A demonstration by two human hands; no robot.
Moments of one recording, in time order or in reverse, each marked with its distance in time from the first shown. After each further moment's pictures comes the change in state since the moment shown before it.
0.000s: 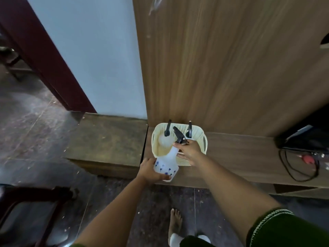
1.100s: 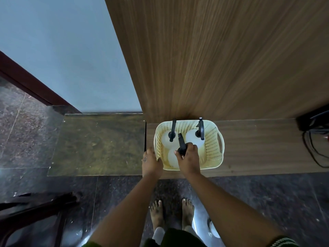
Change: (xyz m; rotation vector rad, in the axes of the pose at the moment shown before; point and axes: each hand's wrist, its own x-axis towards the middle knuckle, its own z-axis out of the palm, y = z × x) left_hand 0.141 -0.002 0.002 -0.078 0.154 -0.153; right_hand 0.096 0.052 0.049 -0.646 0.367 -0.290
